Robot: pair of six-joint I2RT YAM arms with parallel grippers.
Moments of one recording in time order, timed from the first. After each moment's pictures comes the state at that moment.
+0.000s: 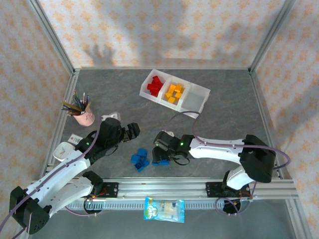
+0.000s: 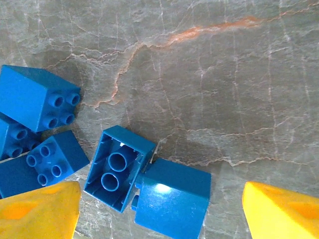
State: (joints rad) left arm -0.54 0.84 0.62 -0.50 -0.11 -0.81; right arm 1.12 1.51 0.90 -0.55 0.05 0.92
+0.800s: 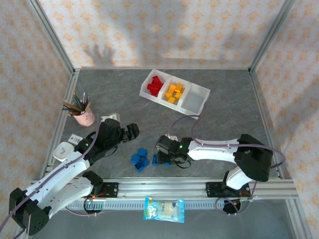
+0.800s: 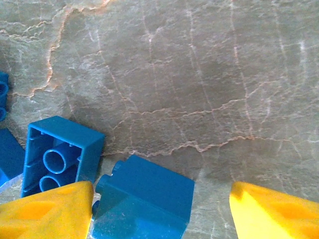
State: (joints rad) left arm -0.54 0.83 0.61 -0.51 -0.11 -0.83; right arm 1.13 1.54 0.85 -0.56 0.06 1.00
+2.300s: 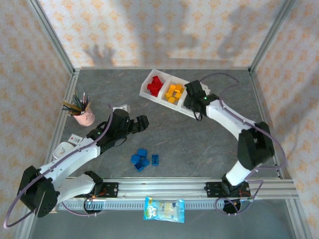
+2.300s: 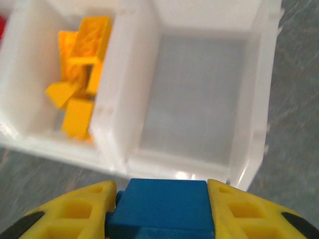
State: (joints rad) left arm -0.54 1.10 0.71 -0.28 -0.03 -0.80; right arm 0.44 1.67 1.27 -0.55 0.26 0.70
